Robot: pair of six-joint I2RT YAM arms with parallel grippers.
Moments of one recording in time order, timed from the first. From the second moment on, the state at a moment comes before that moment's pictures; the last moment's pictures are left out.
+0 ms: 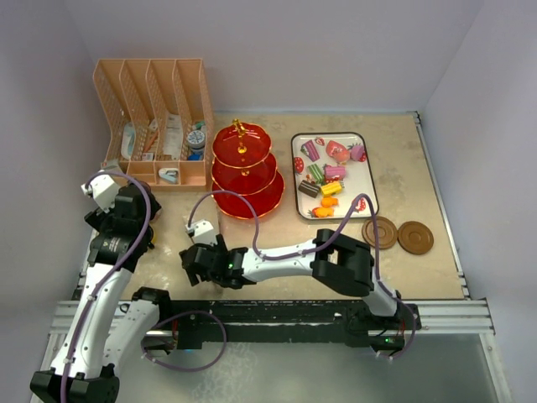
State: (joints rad) left arm -0.15 0.71 0.81 -0.75 -0.74 -0.65; right arm 1.39 2.10 1.46 -0.19 0.47 0.73
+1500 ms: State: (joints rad) left arm -0.15 0.71 0.81 -0.76 -0.73 -0.65; right arm 1.22 1.88 1.32 -0.49 0.14 0.35
